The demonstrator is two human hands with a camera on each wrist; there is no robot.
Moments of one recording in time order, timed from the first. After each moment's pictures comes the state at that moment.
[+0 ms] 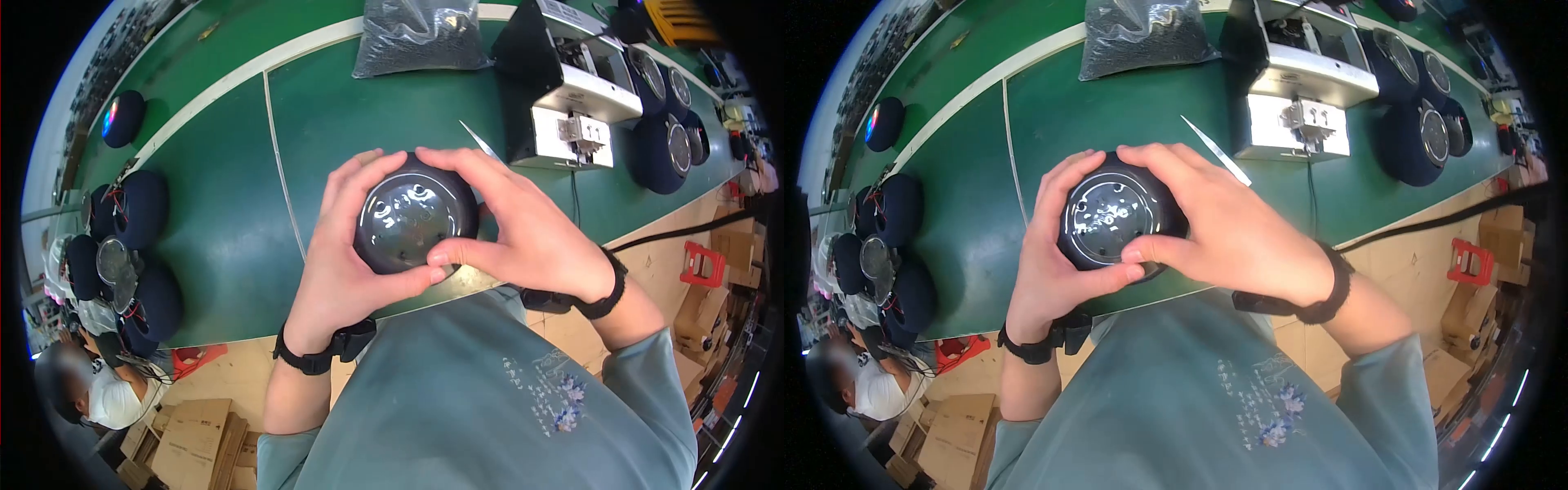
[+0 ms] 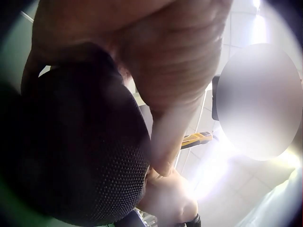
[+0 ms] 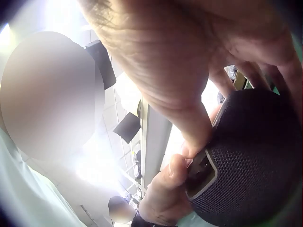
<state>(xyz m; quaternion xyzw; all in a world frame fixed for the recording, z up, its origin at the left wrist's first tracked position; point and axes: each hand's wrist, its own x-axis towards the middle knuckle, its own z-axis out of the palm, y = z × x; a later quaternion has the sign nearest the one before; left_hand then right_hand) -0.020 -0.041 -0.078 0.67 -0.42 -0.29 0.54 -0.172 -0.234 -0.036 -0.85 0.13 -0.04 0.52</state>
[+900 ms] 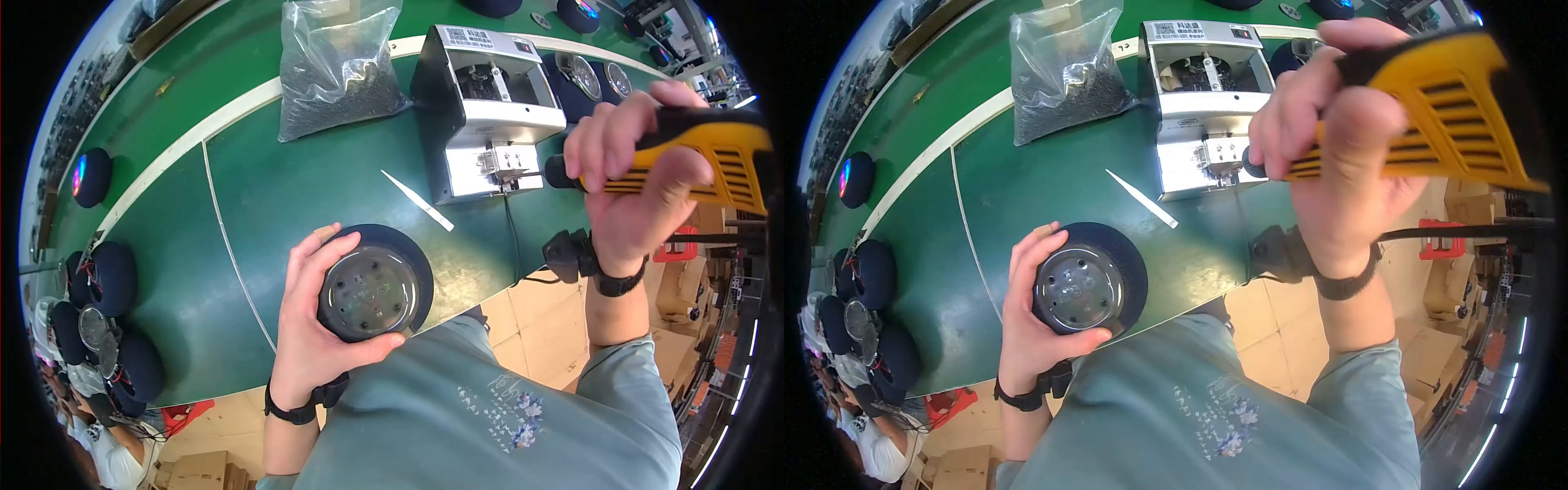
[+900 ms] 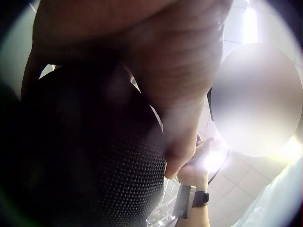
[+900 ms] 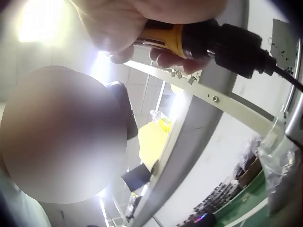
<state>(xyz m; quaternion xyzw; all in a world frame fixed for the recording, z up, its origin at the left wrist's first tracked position) -0.045 -0.054 -0.080 0.67 -0.42 -0.29 0.54 -0.213 -0.337 0.017 -0.72 0.01 -0.46 0.53</state>
